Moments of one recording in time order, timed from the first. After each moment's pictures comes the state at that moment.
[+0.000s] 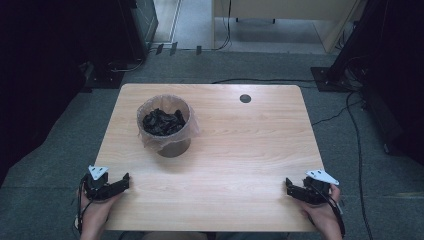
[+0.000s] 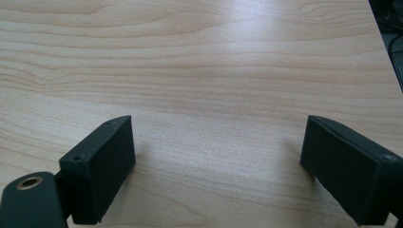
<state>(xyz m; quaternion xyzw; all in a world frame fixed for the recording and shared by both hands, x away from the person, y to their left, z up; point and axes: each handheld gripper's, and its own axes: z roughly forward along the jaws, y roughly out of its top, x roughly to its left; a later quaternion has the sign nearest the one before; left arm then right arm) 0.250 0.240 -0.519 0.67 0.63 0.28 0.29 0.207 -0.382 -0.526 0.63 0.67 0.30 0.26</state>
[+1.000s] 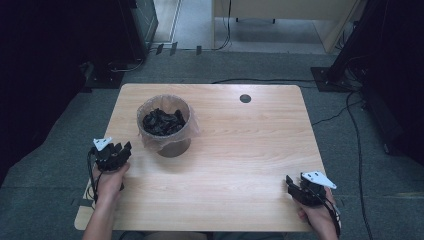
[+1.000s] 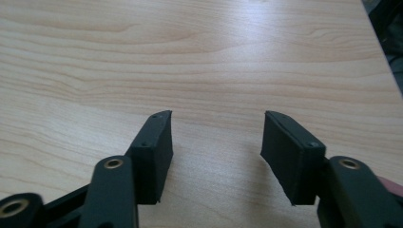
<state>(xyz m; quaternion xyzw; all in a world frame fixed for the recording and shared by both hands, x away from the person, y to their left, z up) 0.326 0.209 -0.476 0.59 0.66 0.28 0.38 0.201 -0.368 -0.522 0.60 0.67 0.31 0.29</state>
